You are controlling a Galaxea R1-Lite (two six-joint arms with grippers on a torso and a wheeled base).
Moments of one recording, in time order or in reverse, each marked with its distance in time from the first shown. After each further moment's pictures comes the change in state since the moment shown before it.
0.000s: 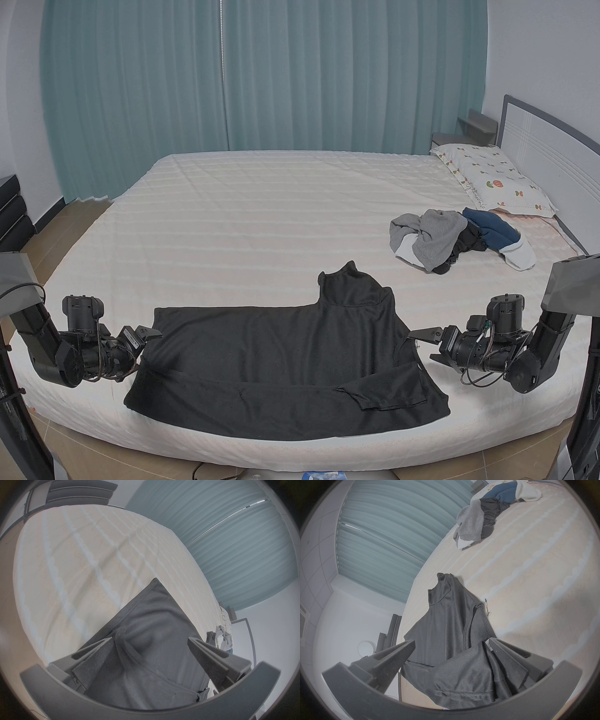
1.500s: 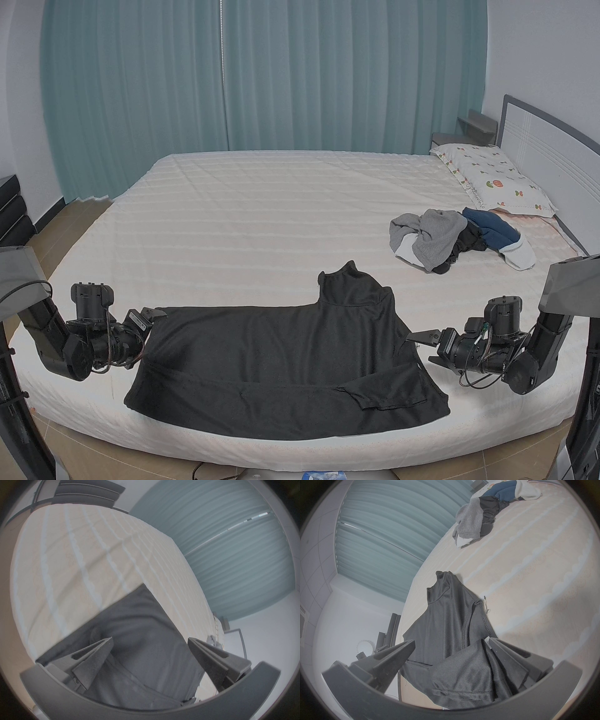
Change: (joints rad) left arm -0.065 0.001 -0.076 -0.020 0.078 -0.154; right arm 0.009 0.013 -0.001 0.000 -0.006 -0.001
